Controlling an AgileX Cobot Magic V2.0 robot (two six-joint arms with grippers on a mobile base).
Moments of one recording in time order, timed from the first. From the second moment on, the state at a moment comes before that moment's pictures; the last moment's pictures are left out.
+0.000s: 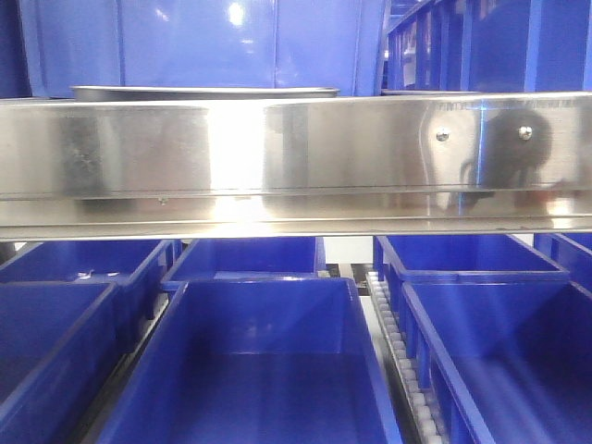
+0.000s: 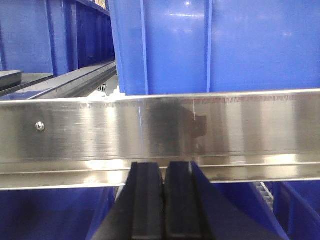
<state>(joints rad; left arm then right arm) -0.61 0.37 -0.99 0.61 0.68 -0.41 -0.10 0.00 0.00 0.06 0.14 0.01</state>
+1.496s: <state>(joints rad) -0.22 0.31 -0.56 -0.01 0.35 -0.04 -0.10 0.00 0.00 0.07 0.14 0.01</state>
